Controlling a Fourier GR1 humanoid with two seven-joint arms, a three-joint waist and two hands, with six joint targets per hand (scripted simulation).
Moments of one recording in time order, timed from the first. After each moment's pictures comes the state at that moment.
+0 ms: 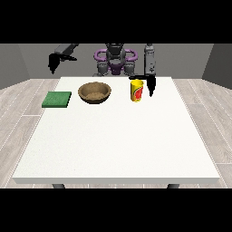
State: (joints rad) left arm -0.33 0.05 0.20 -1.04 0.04 0.06 -0.63; right arm -0.14 -0.26 -0.25 -1.50 -0.22 0.30 -0.22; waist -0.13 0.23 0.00
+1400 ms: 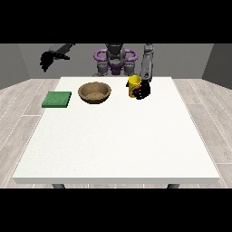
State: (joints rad) left arm -0.46 0.07 0.16 -0.65 -0.16 0.40 -0.85; right arm -0.18 -0.33 -0.31 -1.37 -0.24 0.37 -0.24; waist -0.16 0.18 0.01
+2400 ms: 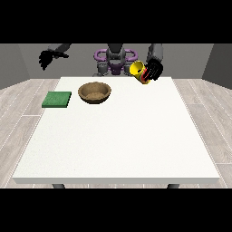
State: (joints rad) left arm -0.75 0.30 -0.10 -0.67 -0.63 0.49 -0.13; right arm -0.16 -0.35 -0.33 -1.15 -0.22 0.41 -0.28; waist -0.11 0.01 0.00
